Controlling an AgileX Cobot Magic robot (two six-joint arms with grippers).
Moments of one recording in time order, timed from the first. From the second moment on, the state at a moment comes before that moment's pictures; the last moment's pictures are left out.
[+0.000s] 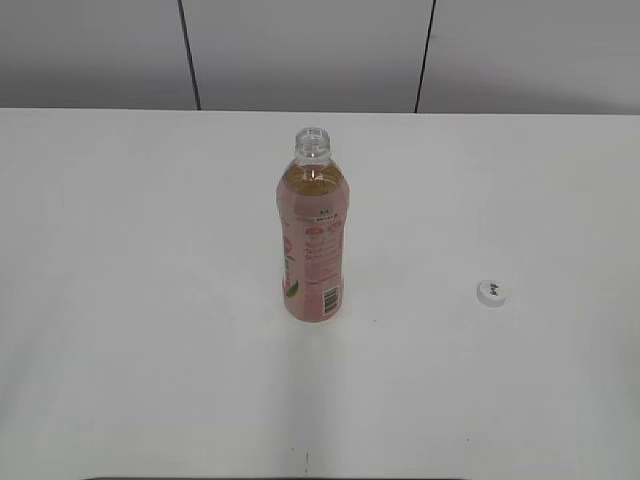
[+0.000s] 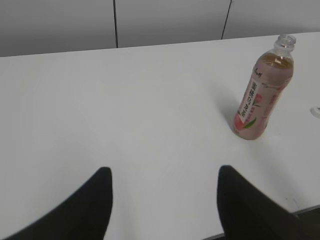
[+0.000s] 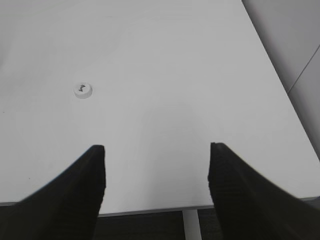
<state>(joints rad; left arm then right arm) -0.31 -0.01 -0.56 0.09 1.03 -0.12 -0.03 -0.01 -0.51 0.00 1.10 -0.09</state>
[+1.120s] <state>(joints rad) 0.09 -0.01 -0.56 0.09 1.03 -0.12 -0.02 -0.01 -0.51 0.00 1.10 -0.09</state>
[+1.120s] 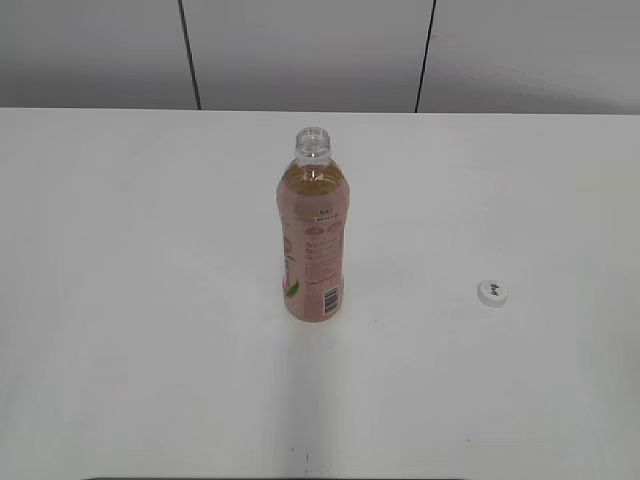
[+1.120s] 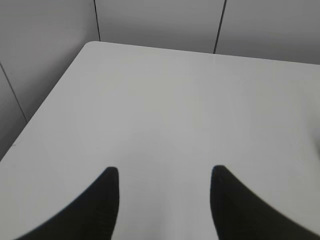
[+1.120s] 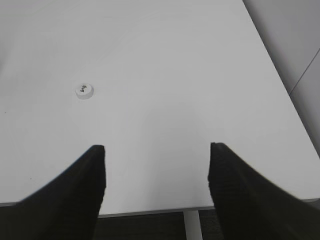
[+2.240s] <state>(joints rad) 0.09 -0.01 -0.56 -0.06 1.03 0.06 -0.02 -0.01 -0.51 0.00 1.10 -0.09</state>
